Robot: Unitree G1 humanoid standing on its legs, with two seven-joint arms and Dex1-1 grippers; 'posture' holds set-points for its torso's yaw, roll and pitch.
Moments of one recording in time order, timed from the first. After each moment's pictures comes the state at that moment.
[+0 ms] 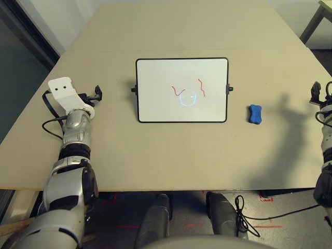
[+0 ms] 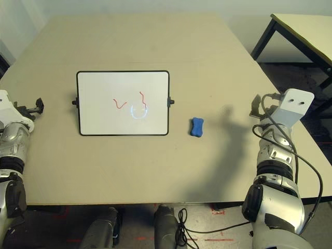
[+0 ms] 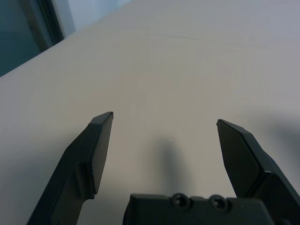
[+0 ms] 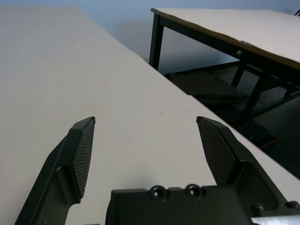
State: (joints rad) left arm -0.74 0.52 0.35 1.04 -0.18 -0.21 -0.11; right arm -0.69 -0.66 -0.44 0.99 0.26 -0.22 0.18
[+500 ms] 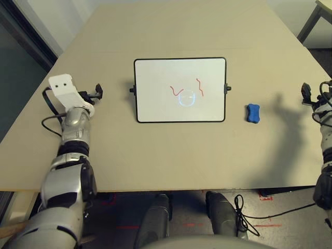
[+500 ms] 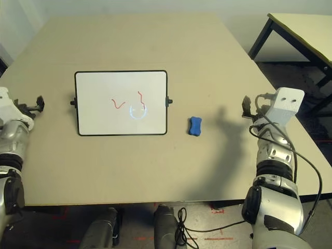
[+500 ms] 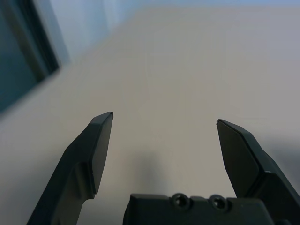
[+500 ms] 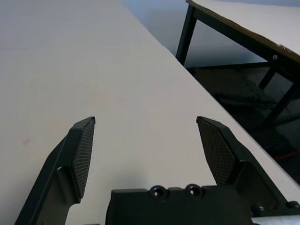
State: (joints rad) left arm -0.84 0.67 0.33 0.99 -0.19 -0.14 -0.29; right arm -0.67 -0.70 -0.38 0.64 0.25 0.18 0.25
